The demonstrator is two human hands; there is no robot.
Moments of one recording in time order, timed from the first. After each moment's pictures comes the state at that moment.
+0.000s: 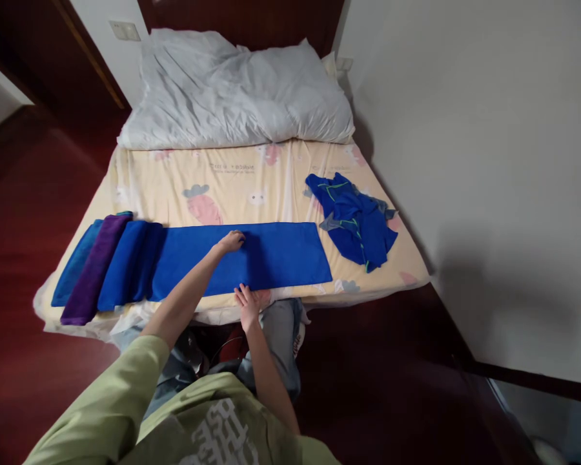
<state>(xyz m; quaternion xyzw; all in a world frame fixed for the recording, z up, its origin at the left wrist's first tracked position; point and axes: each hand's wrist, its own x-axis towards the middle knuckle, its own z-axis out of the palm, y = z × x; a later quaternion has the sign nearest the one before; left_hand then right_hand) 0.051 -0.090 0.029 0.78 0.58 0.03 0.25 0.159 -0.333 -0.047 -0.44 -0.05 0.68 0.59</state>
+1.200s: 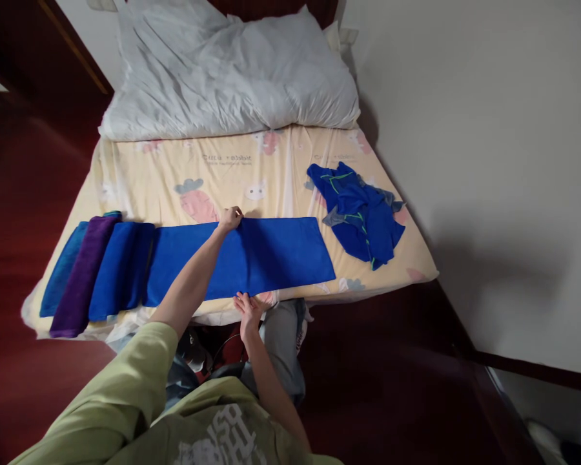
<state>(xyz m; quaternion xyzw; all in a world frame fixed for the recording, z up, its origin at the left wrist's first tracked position) 0.058 -0.010 0.021 0.66 0.68 0.16 0.29 0.145 -0.342 -0.028 -0.54 -0.06 0.62 0.57</state>
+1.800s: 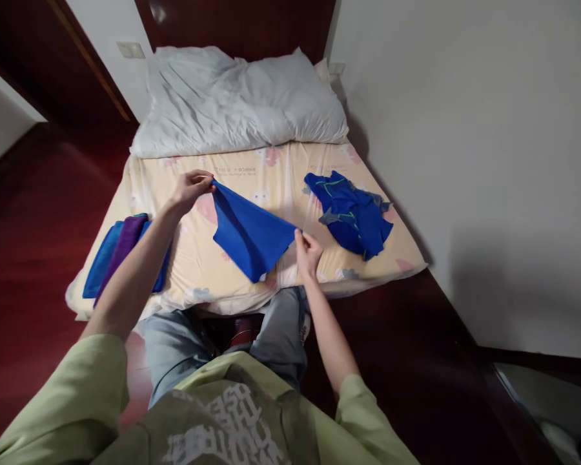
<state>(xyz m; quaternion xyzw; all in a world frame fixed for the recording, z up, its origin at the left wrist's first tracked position) -0.044 -0.079 0.226 0.55 0.46 0.54 0.46 0.291 -0.255 0.160 -0.59 -0.43 0.27 0.62</state>
